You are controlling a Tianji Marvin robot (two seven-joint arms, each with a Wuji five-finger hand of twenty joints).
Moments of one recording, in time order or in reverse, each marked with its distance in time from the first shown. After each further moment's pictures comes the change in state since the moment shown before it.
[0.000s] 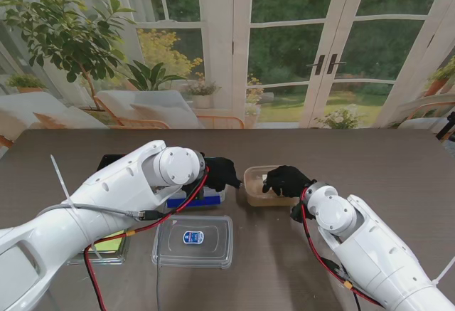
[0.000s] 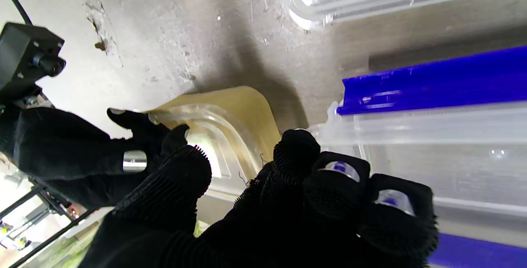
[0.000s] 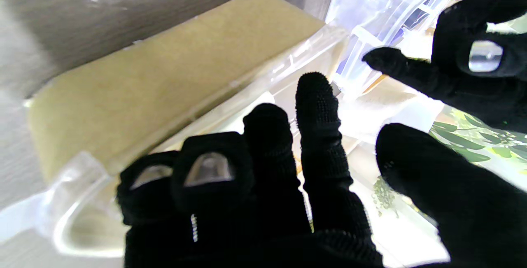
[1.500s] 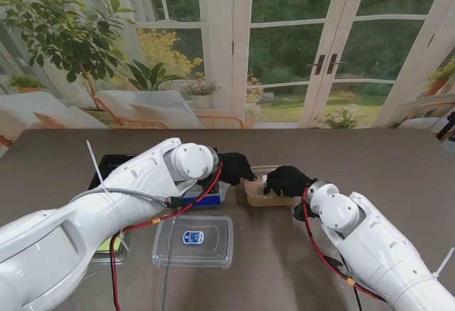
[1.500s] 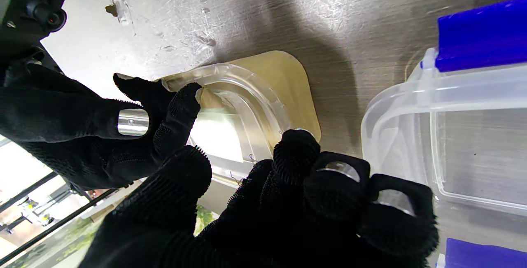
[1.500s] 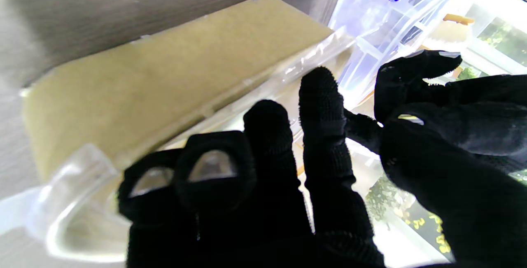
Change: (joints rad) left arm -0.095 -0.184 0.078 0.341 -0.120 -0.169 0.081; right arm 0.044 0.006 -0.026 0.073 -0.004 -0.092 0.034; left_hand 0.001 0.000 0.000 0.000 -0.005 -0.080 -0.019 -0.006 0.000 0.000 0.000 0.000 0.000 0.000 0.000 0.000 0.000 0.000 0.000 0.000; right_hand 0.000 -0.048 0.012 -0.011 0.052 -0.027 0.023 -0.038 -0.001 -0.001 -0.014 -0.034 0.000 -0.023 -0.015 0.000 0.091 -0.076 0.000 0.000
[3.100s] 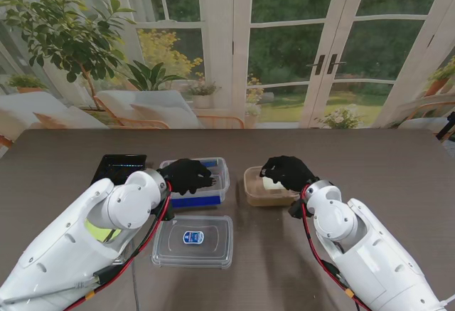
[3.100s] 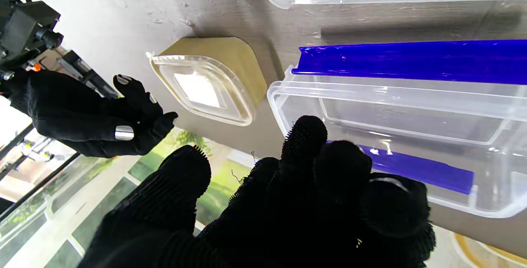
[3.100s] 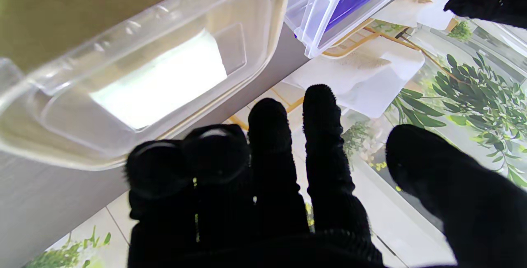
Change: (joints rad) left arm 0.649 0.314 -0.617 -0.904 0.482 0.224 -0.003; right arm -0.168 -0.003 0.118 -0.299 -0.105 0.148 -0.137; left_hand -0.005 0.000 0.000 0.000 0.015 0.009 0.008 0.005 -0.043 0.029 -0.253 -0.213 -0.086 0.041 -0.177 -0.032 -0.135 0.009 -0.095 0.025; right_hand -0.031 0.079 -0.083 0.048 -0.184 -0.014 -0.163 0.197 -0.155 -0.011 -0.036 -0.047 -0.150 0.020 -0.088 -0.002 -0.091 -0.002 -0.173 0.015
